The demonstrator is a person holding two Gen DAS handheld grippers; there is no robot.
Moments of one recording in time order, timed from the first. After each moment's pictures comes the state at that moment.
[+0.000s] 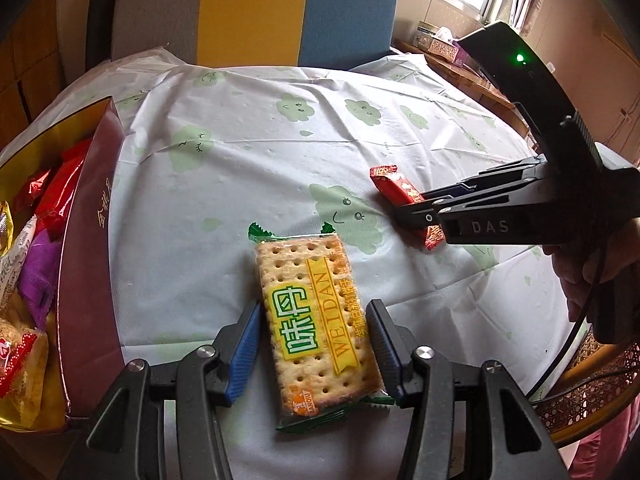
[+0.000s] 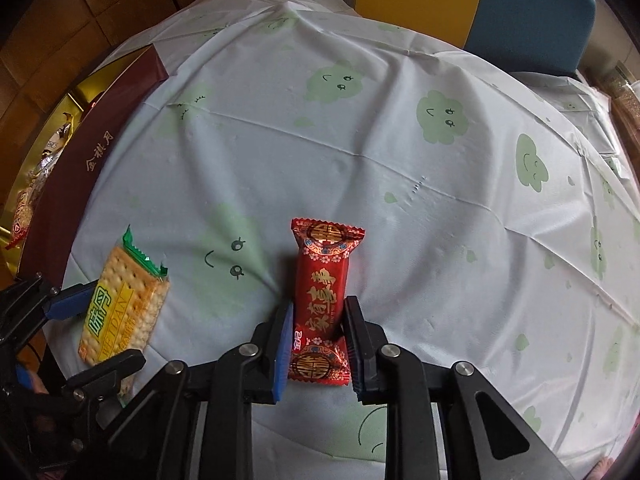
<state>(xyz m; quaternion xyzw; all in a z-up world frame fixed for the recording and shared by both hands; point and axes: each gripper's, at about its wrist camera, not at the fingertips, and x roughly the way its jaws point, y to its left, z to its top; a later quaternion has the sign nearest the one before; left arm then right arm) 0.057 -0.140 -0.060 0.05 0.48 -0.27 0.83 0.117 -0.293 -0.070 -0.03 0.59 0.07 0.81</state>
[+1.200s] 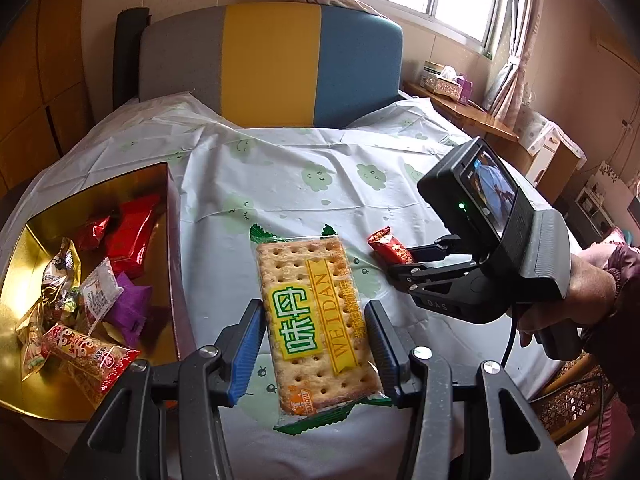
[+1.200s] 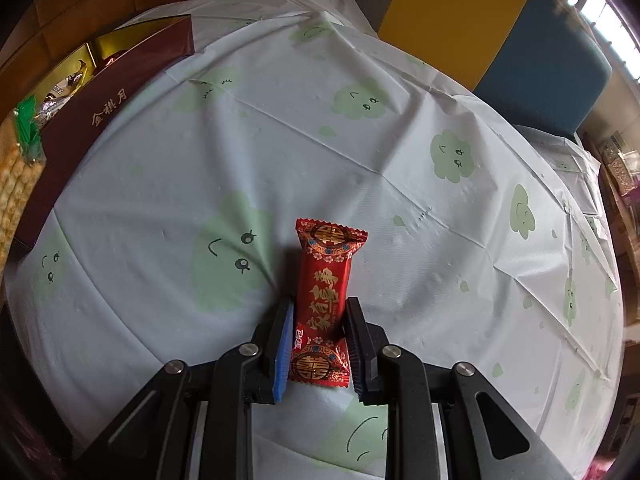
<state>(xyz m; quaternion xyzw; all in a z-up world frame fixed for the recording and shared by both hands) 0.034 -0.109 0.013 0.04 0.42 -0.25 0.87 0.095 -0.245 -0.070 -0.14 0.56 0.07 0.82</state>
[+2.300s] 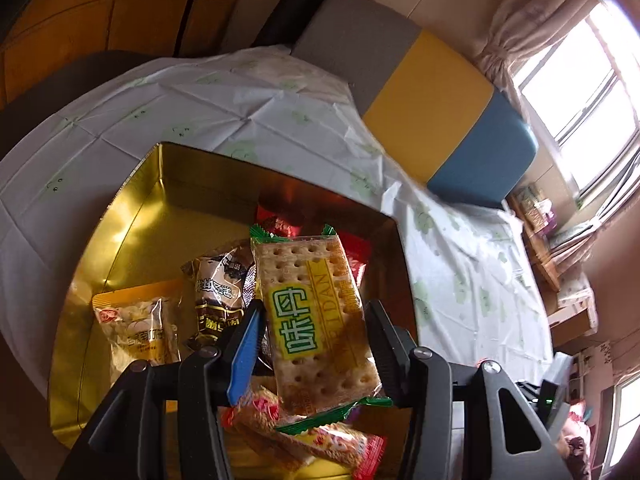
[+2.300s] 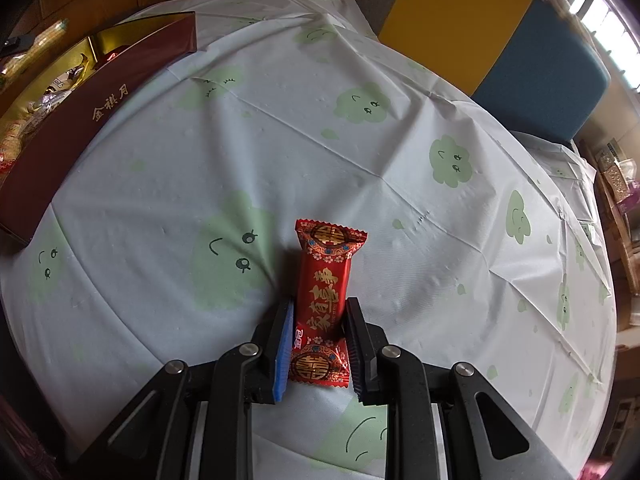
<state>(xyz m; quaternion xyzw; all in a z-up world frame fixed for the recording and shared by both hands) 0.170 0.094 0.008 -0.19 0.48 -0.10 0.85 0.096 -0.244 -0.070 -0.15 0.55 0.07 0.82</state>
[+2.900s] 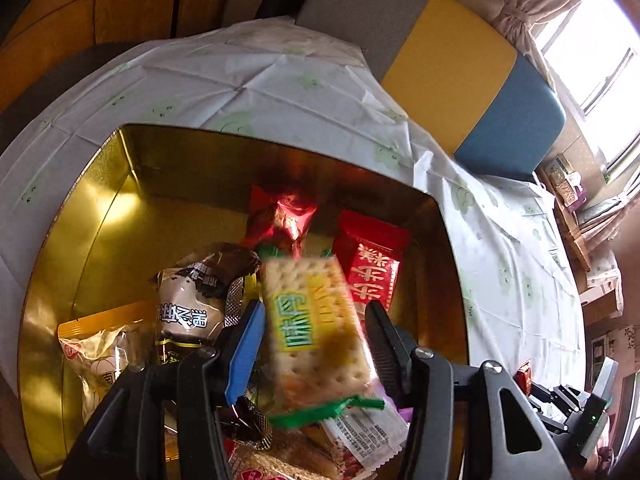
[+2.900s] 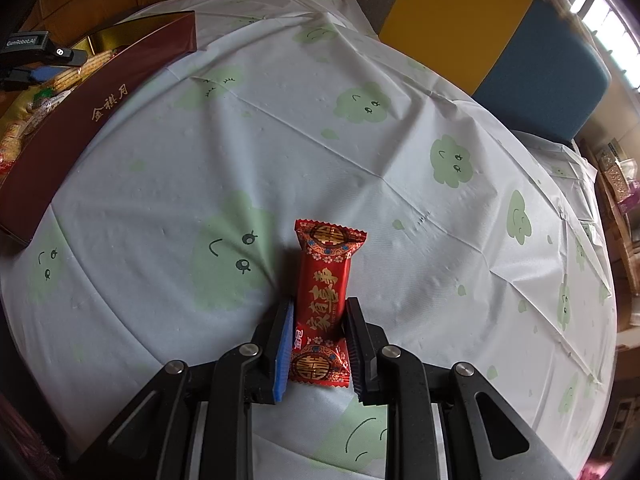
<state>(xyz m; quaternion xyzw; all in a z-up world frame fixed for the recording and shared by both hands) 0.209 0.070 -0.031 -0.15 0.51 -0.09 0.85 0.096 -0.244 -0.070 -0.15 0.55 0.06 0.82</state>
